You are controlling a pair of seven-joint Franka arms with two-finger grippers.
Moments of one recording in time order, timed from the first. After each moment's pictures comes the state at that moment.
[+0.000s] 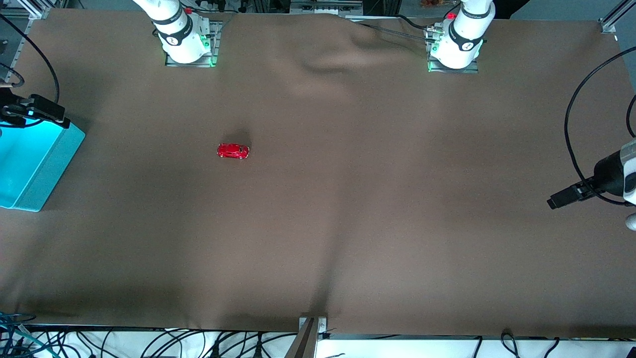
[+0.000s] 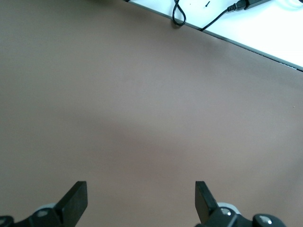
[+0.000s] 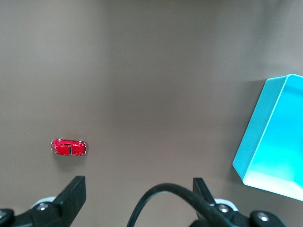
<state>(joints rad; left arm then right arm) 0.35 0.41 -0.42 -1.25 0.16 1.68 -0.41 -0.03 0.07 -0.04 -1.52 0.00 1.53 -0.08</state>
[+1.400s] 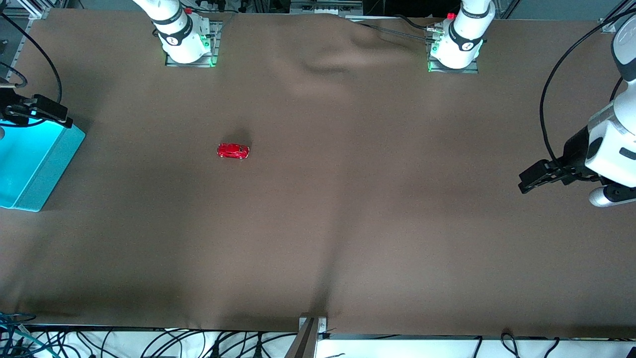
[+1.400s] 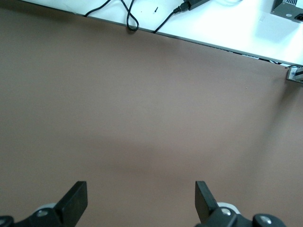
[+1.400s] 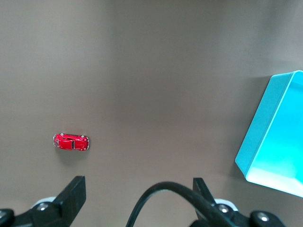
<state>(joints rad) 0.24 0.33 -0.44 -1.25 0.16 1.67 -0.40 -0.02 0.07 -0.04 -1.52 0.00 1.53 -0.05</state>
